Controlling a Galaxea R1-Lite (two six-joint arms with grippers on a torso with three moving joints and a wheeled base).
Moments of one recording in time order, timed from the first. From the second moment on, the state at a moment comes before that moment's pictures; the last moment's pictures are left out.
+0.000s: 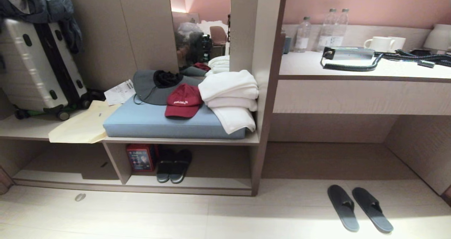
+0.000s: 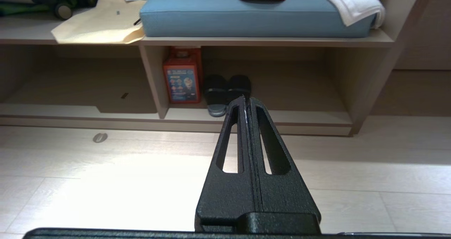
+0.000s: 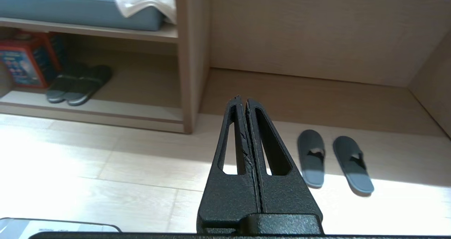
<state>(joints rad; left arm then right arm) 0.00 0.00 0.00 0.00 0.00 -0.01 0.01 0.00 0.00 0.00 0.01 -0.02</state>
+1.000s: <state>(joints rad) 0.00 0.00 0.00 0.00 0.00 -0.01 0.01 0.00 0.00 0.00 0.01 -0.02</state>
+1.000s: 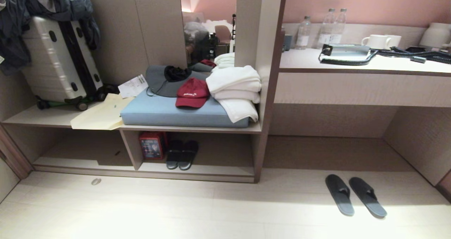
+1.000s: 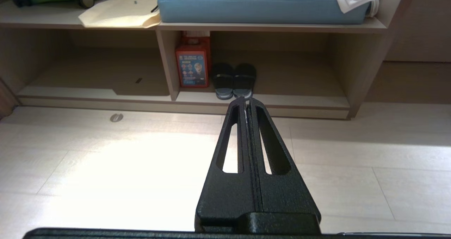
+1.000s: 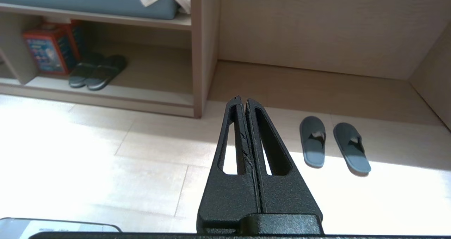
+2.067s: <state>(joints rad) 0.00 0.00 0.00 0.00 0.00 -0.01 0.01 0.00 0.00 0.00 0.01 -0.02</state>
